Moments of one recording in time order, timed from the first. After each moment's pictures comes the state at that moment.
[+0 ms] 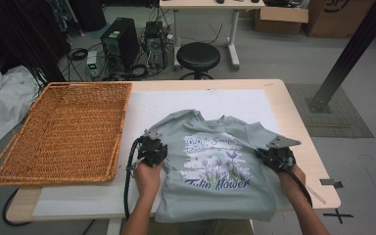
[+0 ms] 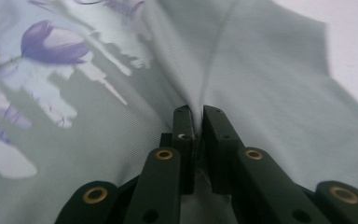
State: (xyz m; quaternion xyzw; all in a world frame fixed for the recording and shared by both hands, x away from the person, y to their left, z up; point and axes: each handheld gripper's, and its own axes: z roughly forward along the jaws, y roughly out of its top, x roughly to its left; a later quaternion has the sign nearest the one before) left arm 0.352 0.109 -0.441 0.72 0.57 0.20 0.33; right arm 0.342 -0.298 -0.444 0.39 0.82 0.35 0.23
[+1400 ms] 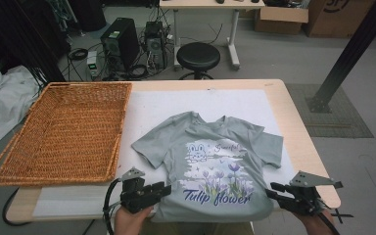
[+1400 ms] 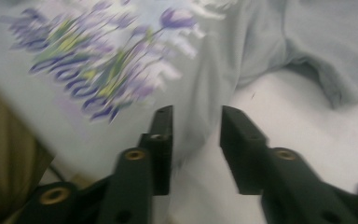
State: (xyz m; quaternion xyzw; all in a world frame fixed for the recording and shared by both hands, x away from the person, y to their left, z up) left arm 0.233 0.140 -0.436 0.71 0.52 0.01 0.47; right arm 0.223 -0.320 -0.426 0.40 0.82 0.39 0.14
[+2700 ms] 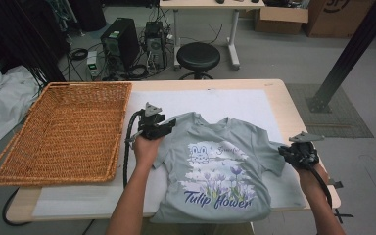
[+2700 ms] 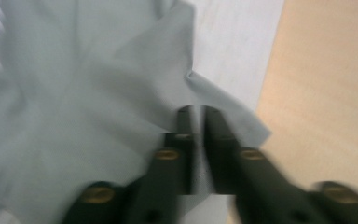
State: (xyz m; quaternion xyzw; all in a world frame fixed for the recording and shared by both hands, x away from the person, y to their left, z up) left arm 0.420 0.115 -0.405 0.74 0.45 0.21 0.45; right arm 0.337 -0.350 -0.422 0.48 0.78 0.30 0.25
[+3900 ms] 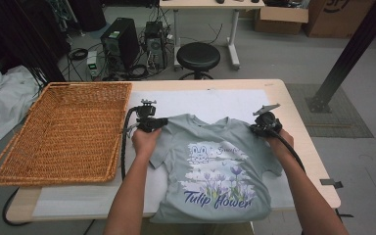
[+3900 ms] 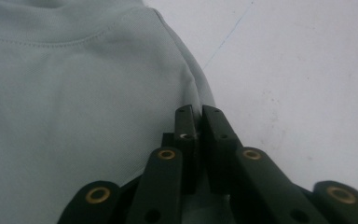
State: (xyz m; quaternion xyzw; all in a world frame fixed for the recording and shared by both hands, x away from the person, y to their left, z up) left arm 0.453 0.133 -0.416 0.71 0.57 0.09 0.40; right arm 0.457 -0.283 -0.432 0.40 0.85 0.26 0.21
